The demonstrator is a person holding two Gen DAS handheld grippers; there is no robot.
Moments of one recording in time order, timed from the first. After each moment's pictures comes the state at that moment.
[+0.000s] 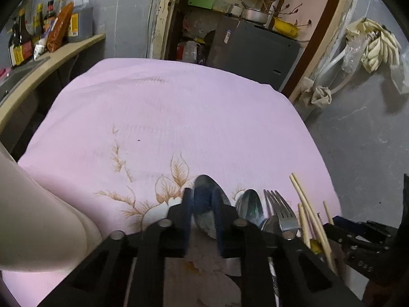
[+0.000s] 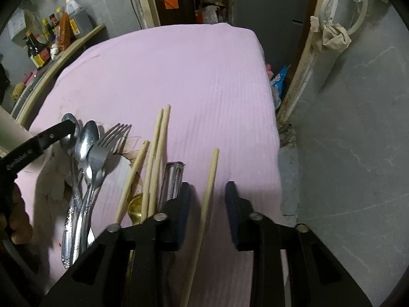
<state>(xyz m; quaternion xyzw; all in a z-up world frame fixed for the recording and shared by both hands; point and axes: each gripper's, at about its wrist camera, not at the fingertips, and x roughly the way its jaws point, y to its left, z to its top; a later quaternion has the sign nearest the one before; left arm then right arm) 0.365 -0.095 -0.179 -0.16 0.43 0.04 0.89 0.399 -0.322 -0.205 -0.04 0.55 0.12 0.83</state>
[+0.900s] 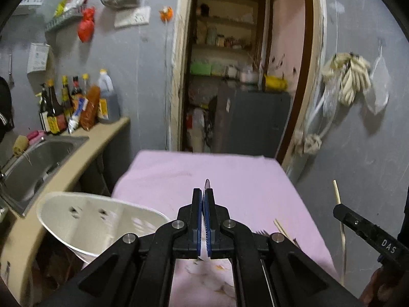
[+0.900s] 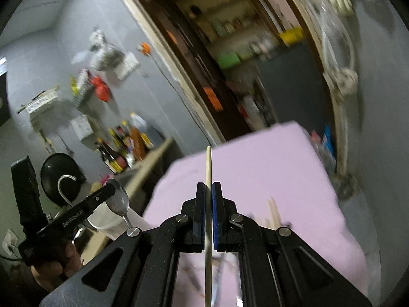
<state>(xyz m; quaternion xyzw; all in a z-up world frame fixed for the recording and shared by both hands) 0.270 -0.071 -0.033 -0.08 0.26 0.08 0.96 0.311 -0.295 -0.086 0.20 0.27 0.24 0.91</state>
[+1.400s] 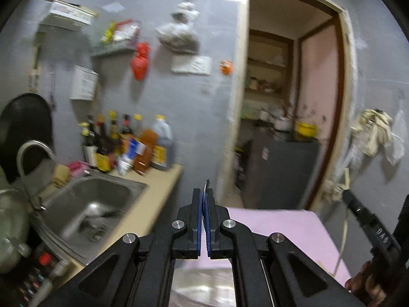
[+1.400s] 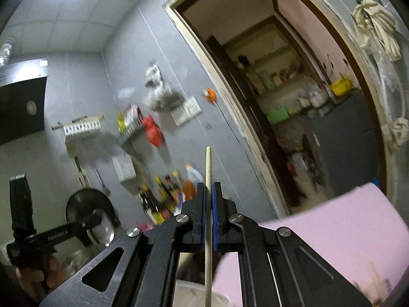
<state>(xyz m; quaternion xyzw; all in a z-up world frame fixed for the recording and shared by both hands) 0.216 0.099 0.056 -0.08 0.16 0.17 0.97 0.317 -0.150 0.005 0.23 0.08 0.31 0.92</state>
